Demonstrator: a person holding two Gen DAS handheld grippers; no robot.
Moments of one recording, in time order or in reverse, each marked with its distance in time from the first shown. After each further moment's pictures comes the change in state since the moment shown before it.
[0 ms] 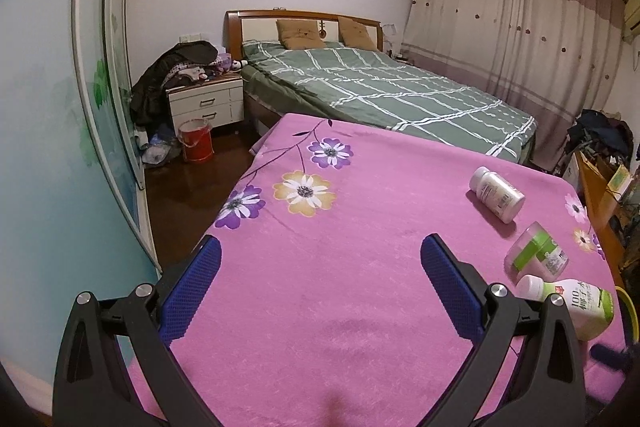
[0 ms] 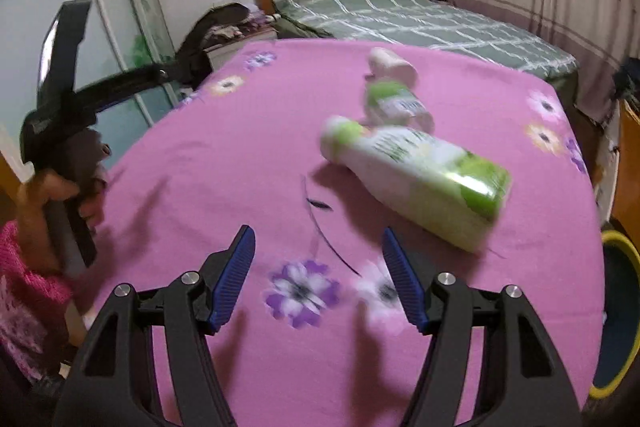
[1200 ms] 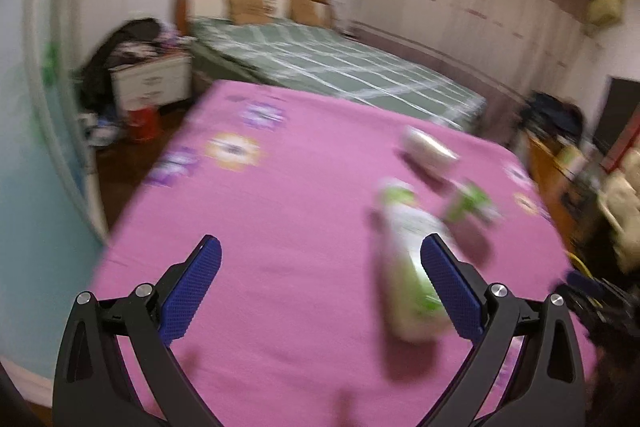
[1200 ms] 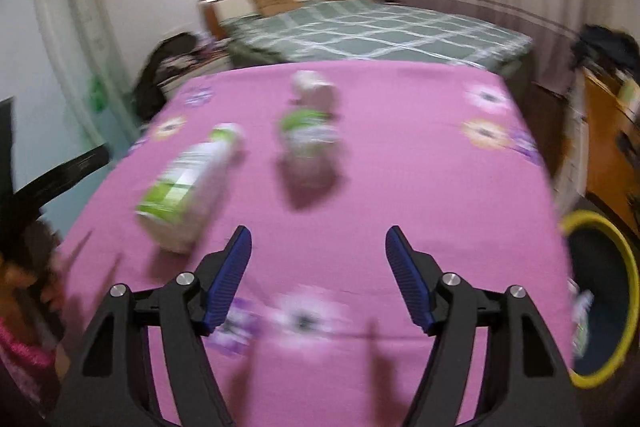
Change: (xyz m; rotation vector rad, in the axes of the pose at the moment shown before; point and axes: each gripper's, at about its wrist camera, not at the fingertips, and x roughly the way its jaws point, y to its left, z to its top) left arm -0.013 -0.042 -0.032 0.048 0.117 -0.267; right arm -0.025 -0.075 -0.013 0.198 -0.014 -0.136
